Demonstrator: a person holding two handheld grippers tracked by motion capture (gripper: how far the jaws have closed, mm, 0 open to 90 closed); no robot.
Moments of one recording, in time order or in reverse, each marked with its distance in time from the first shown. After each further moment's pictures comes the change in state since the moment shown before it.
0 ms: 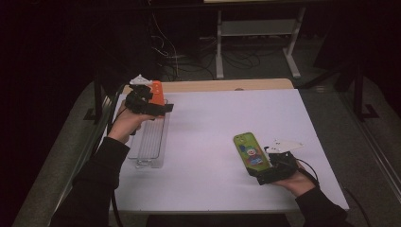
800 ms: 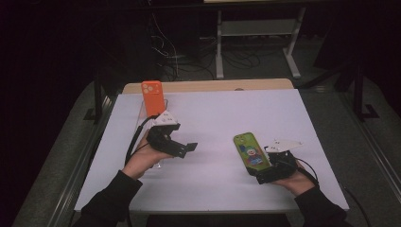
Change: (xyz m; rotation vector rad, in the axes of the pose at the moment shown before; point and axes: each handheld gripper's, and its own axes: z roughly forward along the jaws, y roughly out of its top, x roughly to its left) left arm -0.094 -0.060 0.010 0.007 -0.211 0.131; right arm -0.001 0.002 0.001 0.007 -0.009 0.005
